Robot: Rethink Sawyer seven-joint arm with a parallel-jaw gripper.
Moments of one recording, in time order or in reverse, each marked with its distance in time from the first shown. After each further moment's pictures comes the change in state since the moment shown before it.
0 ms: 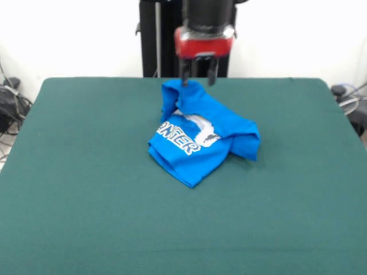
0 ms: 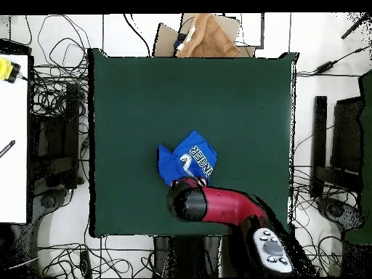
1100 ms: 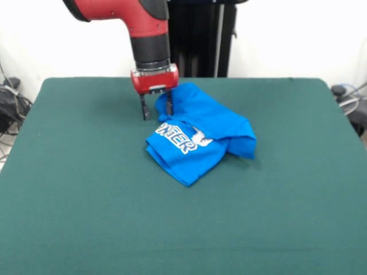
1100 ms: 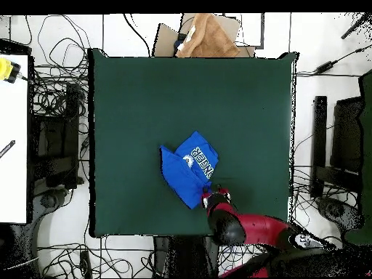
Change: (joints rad) arm -0.377 0.364 0.050 -0.032 -0.478 -0.534 0.000
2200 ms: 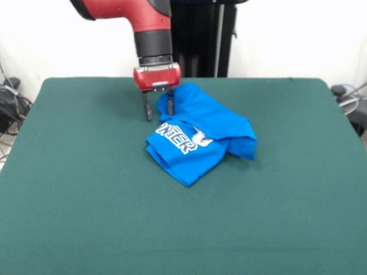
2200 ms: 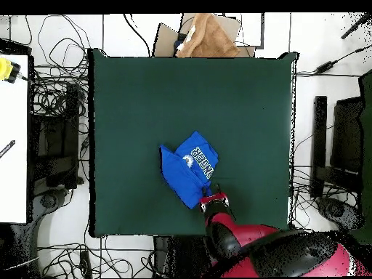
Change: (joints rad) arm 0.071 0.059 -0.107 -0.004 -0.060 -0.248 0.000
